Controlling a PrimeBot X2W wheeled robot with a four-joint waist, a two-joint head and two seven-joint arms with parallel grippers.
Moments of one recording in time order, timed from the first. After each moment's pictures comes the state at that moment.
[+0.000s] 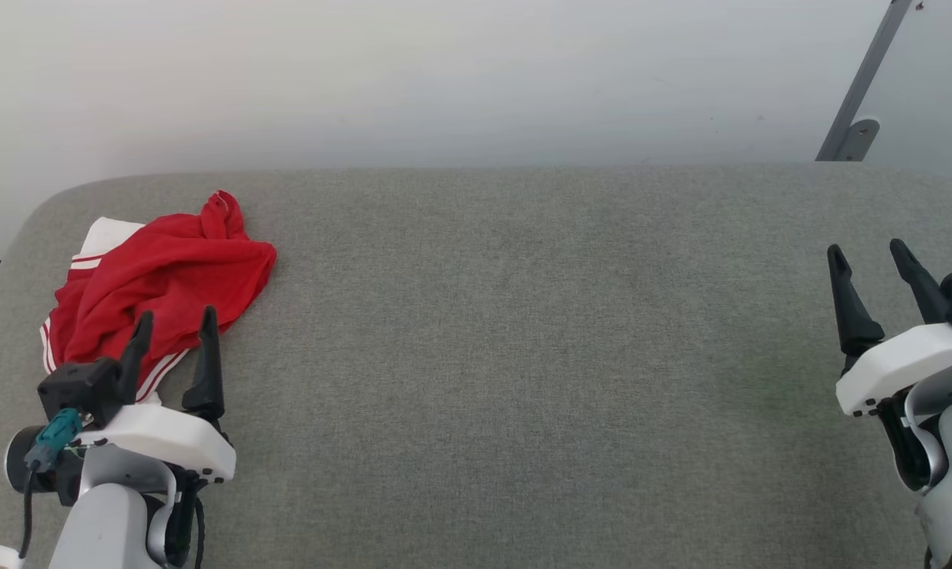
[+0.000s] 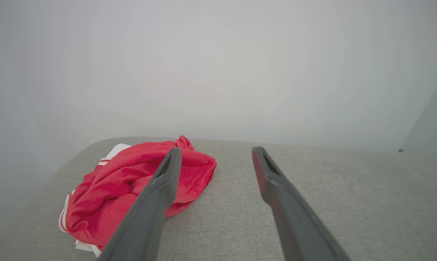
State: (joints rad) left arm -0.27 0.22 0.03 0.43 -0.28 -0.12 -0.22; right arm -0.43 -0.34 0.08 0.60 0.36 0.13 -0.22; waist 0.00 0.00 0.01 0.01
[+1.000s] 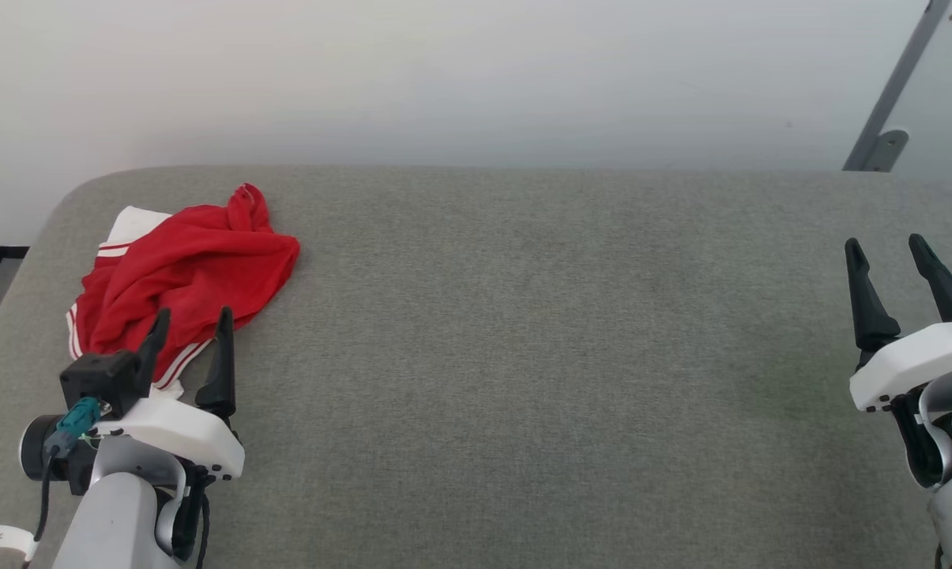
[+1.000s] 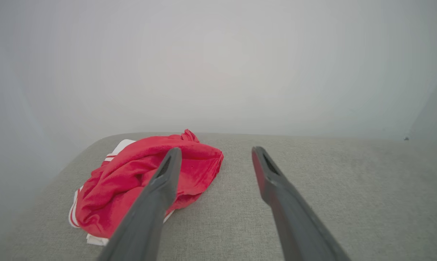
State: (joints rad) left arm -0.32 0.24 -0.03 0.54 -0.28 -0.13 -0.26; right arm -0.44 -0.36 0.06 0.62 0.37 0.13 -0.26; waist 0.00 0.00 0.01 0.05
